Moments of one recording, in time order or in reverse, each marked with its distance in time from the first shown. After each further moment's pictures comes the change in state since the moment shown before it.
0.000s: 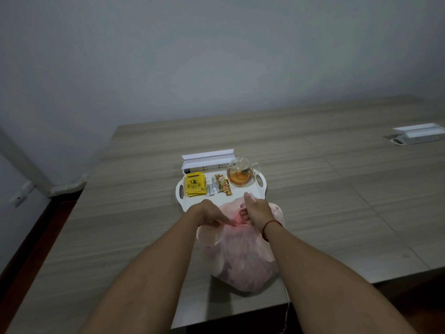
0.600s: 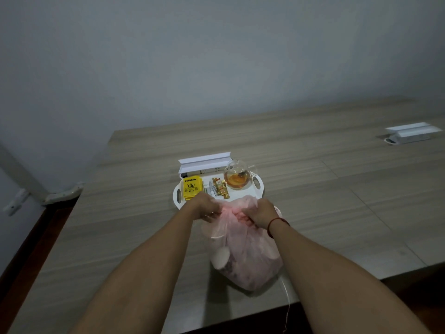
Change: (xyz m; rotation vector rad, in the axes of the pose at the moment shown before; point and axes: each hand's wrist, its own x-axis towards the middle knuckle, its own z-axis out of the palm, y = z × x) left_hand 0.000 0.015 -0.016 0.074 0.062 0.140; right_hand 0.002 -0.006 -0.020 -0.310 -0.068 0.000
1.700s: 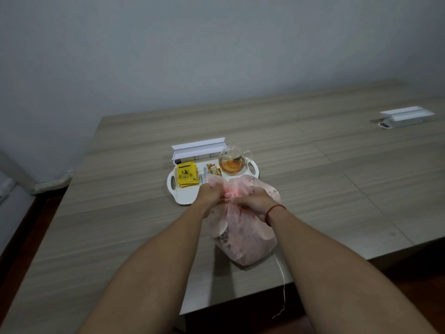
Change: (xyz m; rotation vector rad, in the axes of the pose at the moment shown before) left_hand 0.005 -0.003 0.043 -0.540 0.103 0.070; right_hand 0.012 0.021 0.007 0.485 -0.182 0.100
